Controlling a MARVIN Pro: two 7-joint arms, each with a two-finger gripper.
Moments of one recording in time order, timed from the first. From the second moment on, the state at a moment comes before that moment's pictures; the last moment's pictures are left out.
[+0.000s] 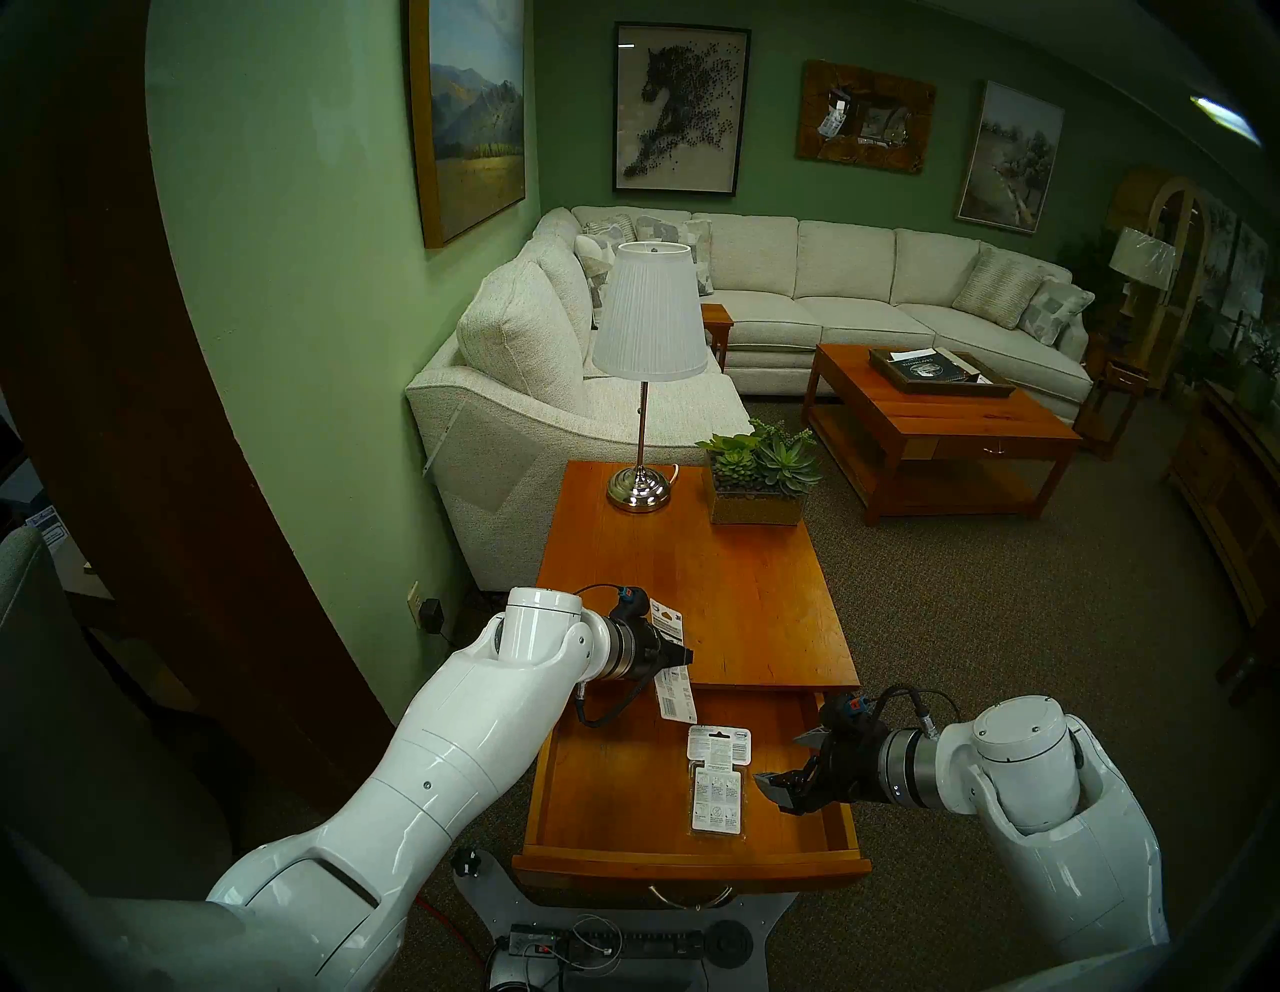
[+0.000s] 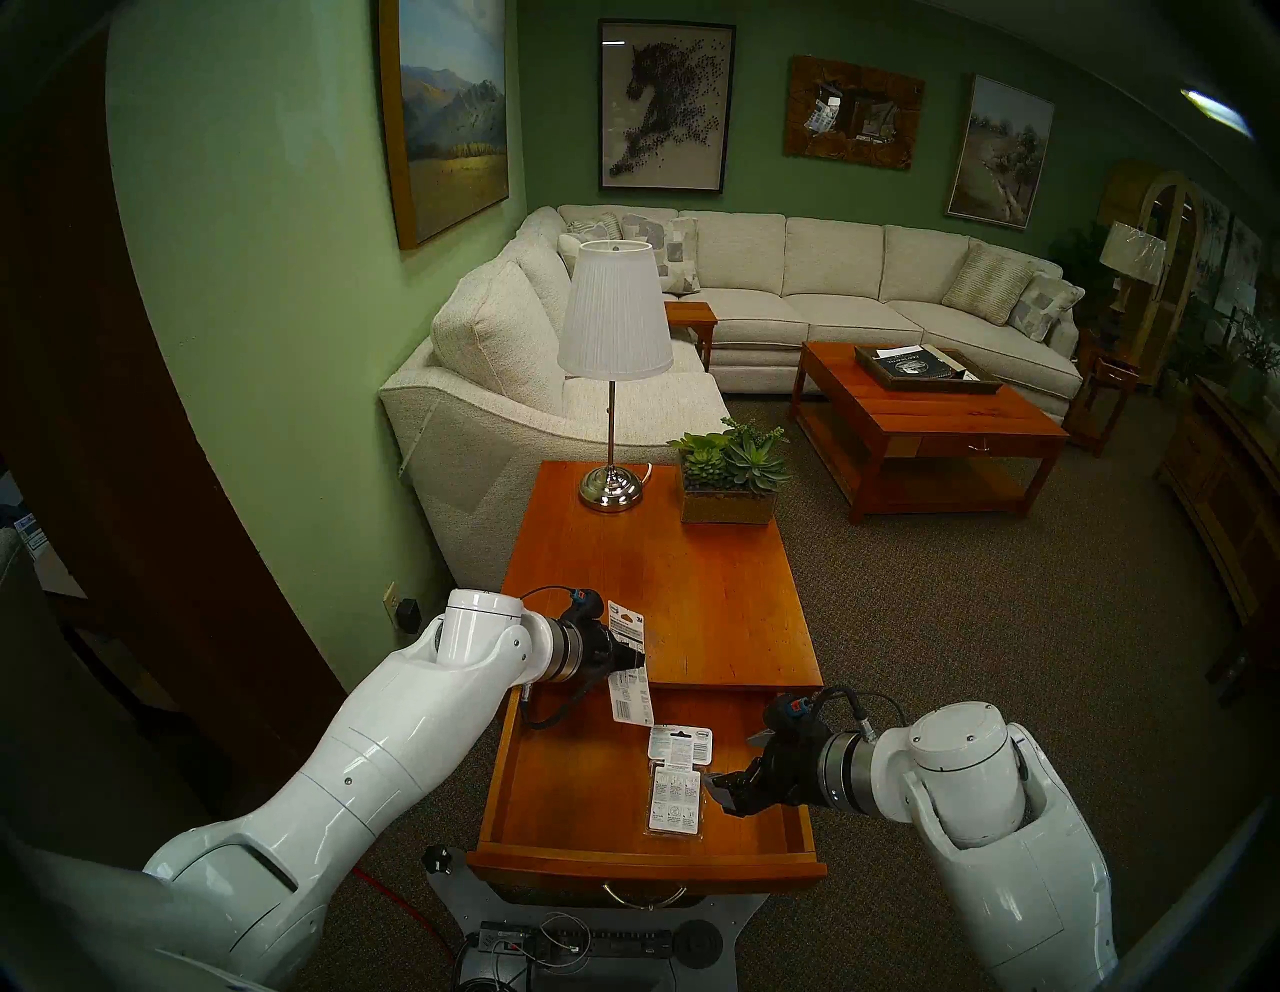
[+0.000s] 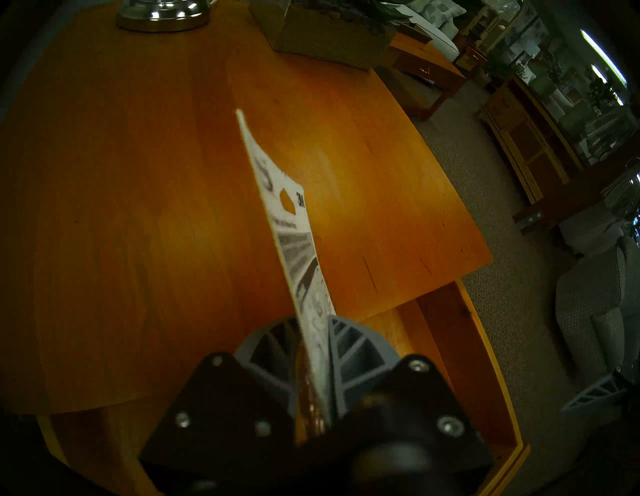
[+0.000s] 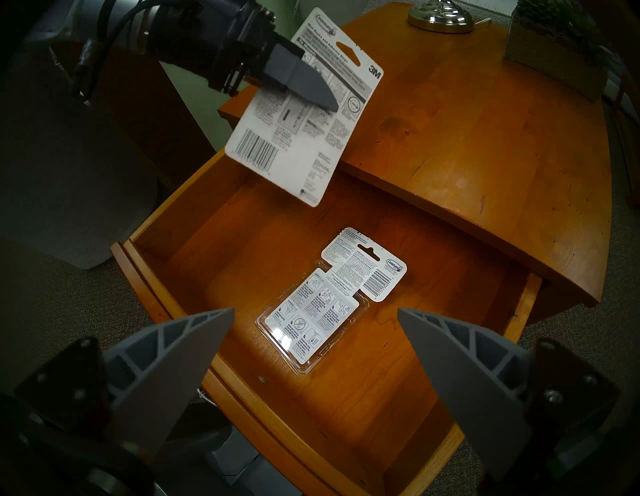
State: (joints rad) left arm 1.26 -1.46 -1.12 -1.27 -0.62 0.82 -0.04; right arm -2.04 -1.07 1.65 -1.98 0.07 0.73 0.78
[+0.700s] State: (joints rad) left arm 1.13 -1.53 -1.17 -1.01 -0.56 0.68 0.00; right arm -2.04 -1.07 1.65 -1.98 0.07 0.73 0.78
